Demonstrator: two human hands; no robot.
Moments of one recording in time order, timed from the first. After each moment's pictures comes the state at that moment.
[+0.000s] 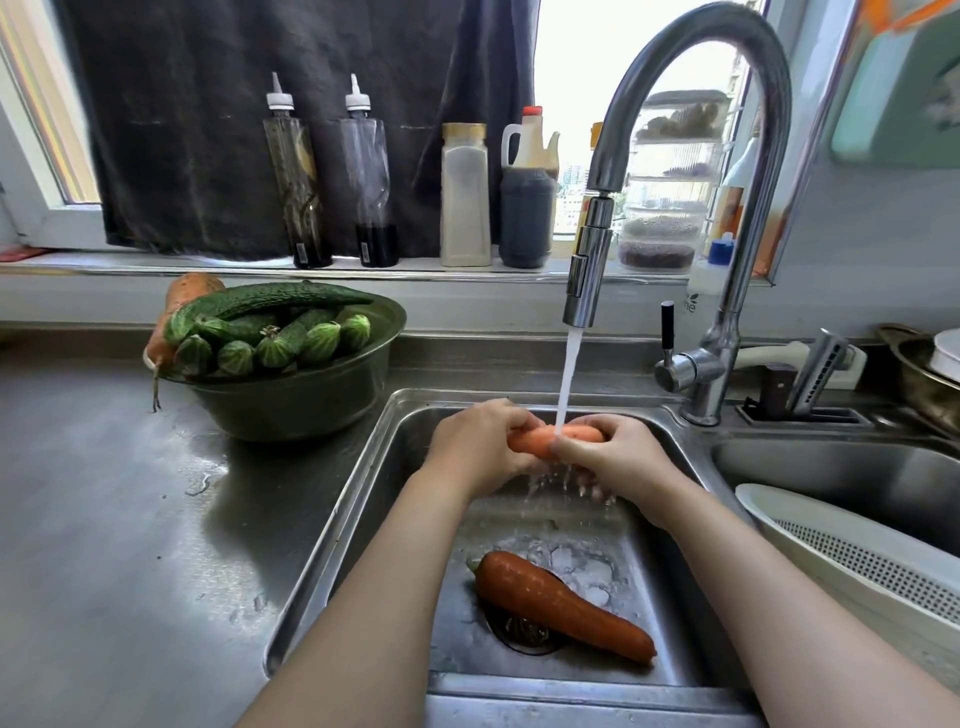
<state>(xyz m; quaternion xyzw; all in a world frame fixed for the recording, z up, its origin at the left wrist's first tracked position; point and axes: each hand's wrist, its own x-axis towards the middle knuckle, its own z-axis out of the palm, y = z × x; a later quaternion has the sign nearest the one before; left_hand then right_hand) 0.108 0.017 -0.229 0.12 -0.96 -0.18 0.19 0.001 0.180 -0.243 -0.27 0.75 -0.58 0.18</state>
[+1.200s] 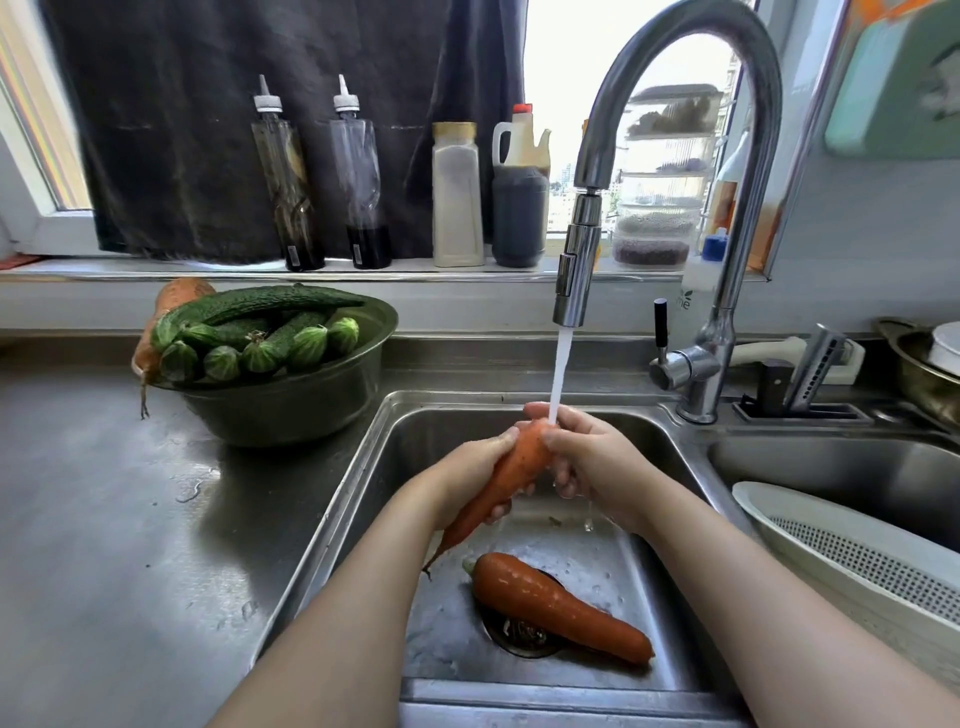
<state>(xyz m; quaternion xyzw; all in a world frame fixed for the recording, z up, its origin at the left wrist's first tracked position) 0.107 0.010 -0.258 0.15 -0.74 -0.66 -0.03 0.013 0.169 -0.241 -0.30 0.62 -0.66 0.30</state>
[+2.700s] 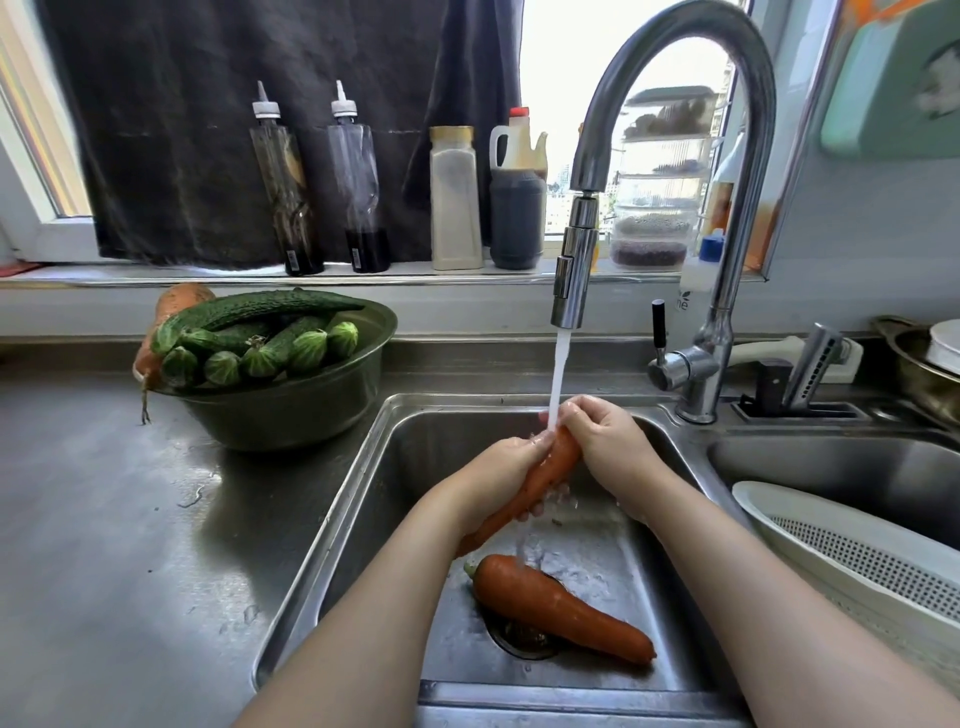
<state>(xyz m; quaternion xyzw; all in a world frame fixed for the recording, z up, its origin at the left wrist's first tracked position) 0.099 0.036 -0.248 0.11 -0.78 -0.62 0.00 -0.004 0.167 -0.242 -0.32 0.72 -0.61 0.12</state>
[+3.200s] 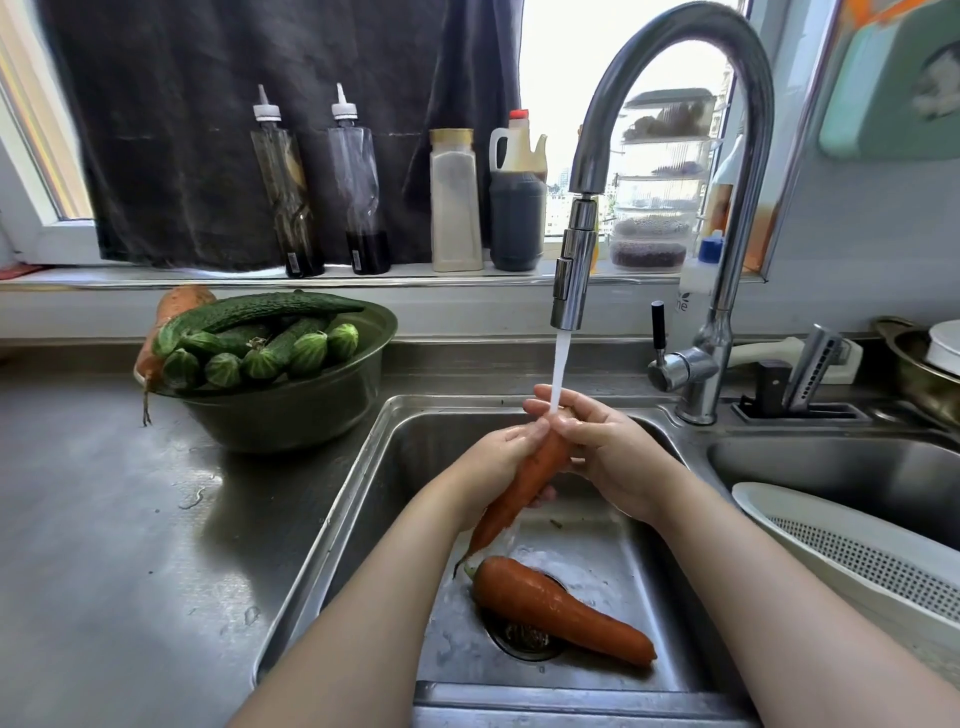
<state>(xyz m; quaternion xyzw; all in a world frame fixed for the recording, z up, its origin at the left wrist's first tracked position) 0.102 0.033 -0.246 0.09 -0.72 -0.68 0.04 -0.001 0.176 -0.234 -0.32 0.57 -0.69 0.31</state>
